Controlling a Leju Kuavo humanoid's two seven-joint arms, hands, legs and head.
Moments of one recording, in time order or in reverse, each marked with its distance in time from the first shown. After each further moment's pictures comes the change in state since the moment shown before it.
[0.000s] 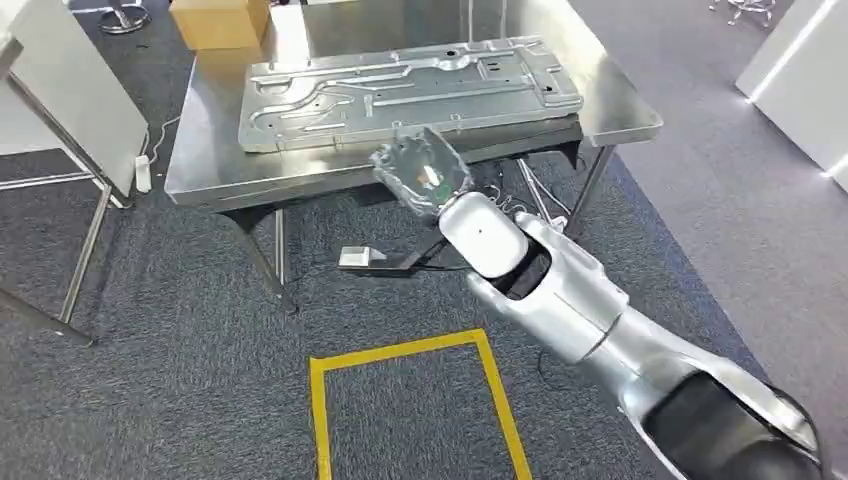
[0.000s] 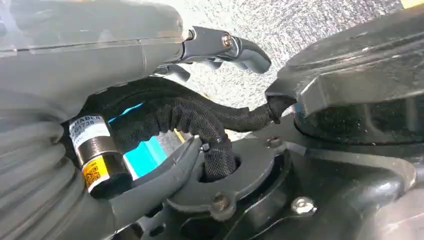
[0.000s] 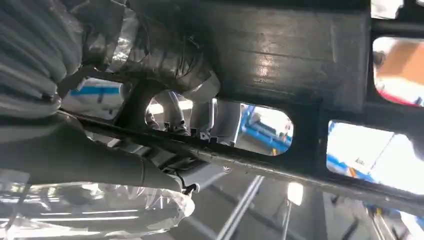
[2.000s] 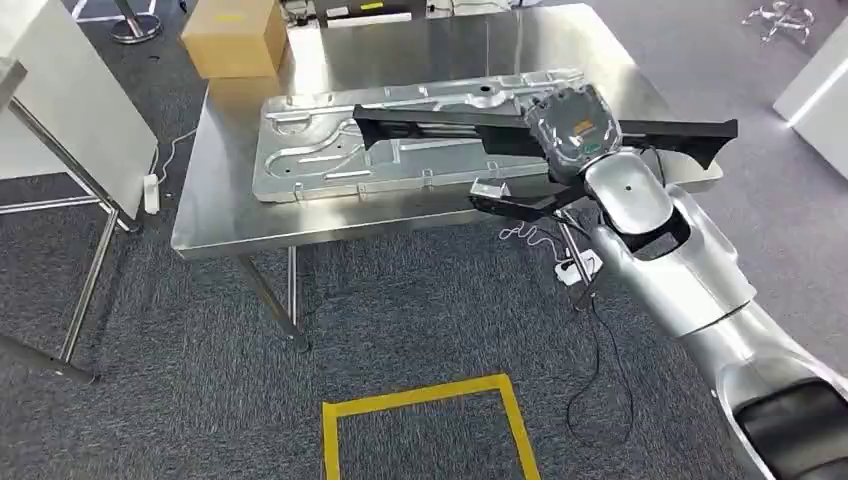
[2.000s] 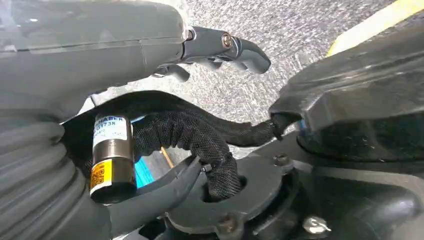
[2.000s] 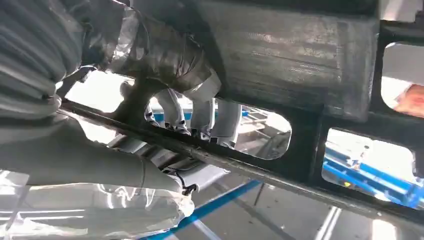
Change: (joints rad) left arm 0.011 0.008 -0.003 -0.043 -0.068 0.118 0.016; right arm 0.045 -0.313 -0.258 -0.036 -0.075 -0.060 -0.046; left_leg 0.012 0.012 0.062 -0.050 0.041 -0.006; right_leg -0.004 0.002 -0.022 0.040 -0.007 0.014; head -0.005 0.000
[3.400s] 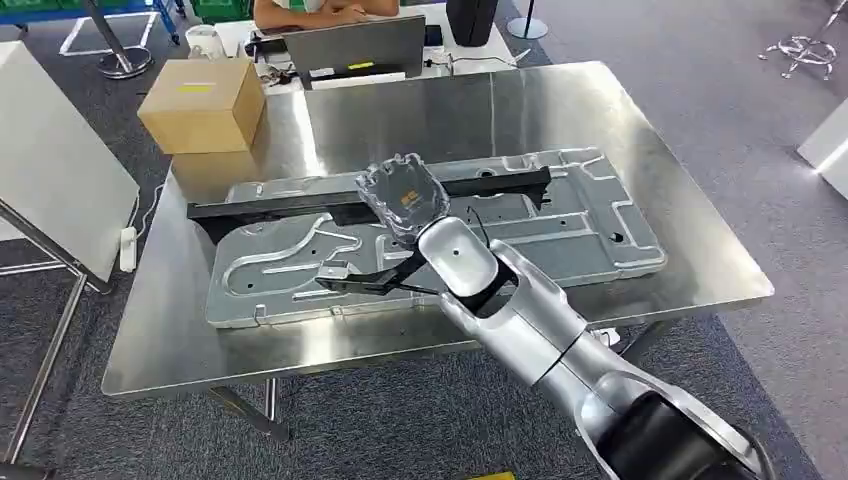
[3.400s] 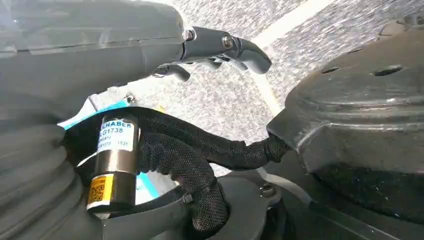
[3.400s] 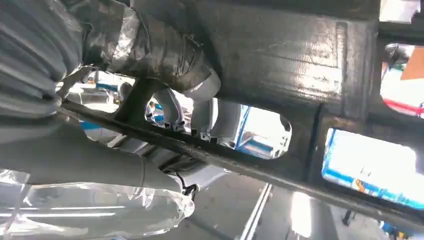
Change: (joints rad) left arm -0.014 -0.024 -0.001 0.188 0.128 -0.188 -0.023; right arm 0.078 0.421 0.143 0.196 0.125 -0.049 0.031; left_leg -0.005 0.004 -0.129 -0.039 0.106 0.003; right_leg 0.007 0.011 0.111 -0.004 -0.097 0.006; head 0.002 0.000
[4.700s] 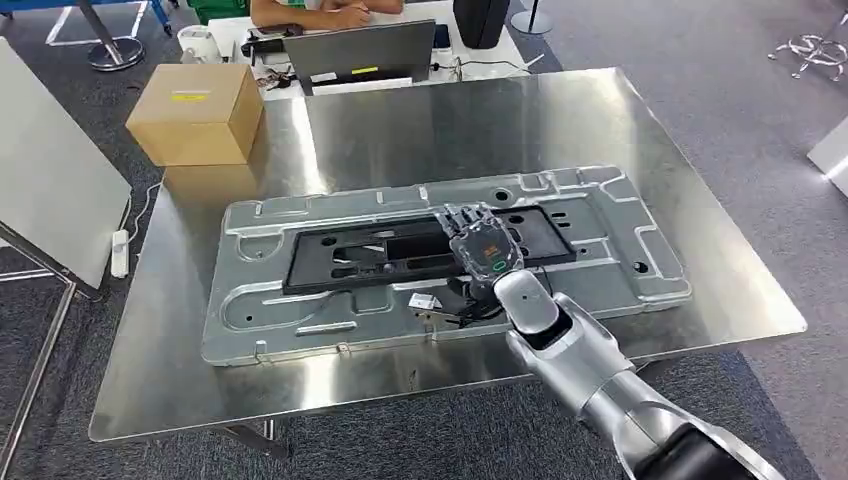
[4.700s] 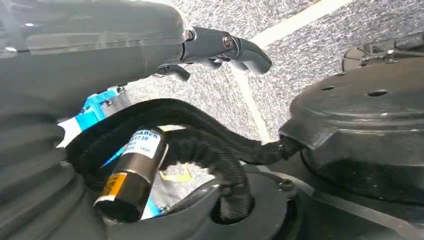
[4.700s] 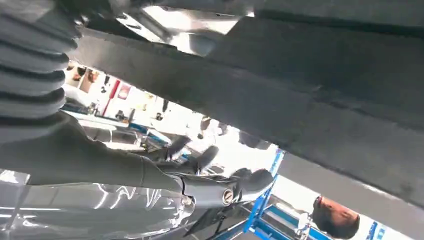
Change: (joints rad) left arm 0.027 0.067 0.000 -0.175 0.089 0.103 -0.114; right arm 0.163 -0.163 -0.073 0.189 -0.014 -0.169 0.003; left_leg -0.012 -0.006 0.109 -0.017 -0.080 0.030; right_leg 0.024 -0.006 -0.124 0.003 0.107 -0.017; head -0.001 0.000
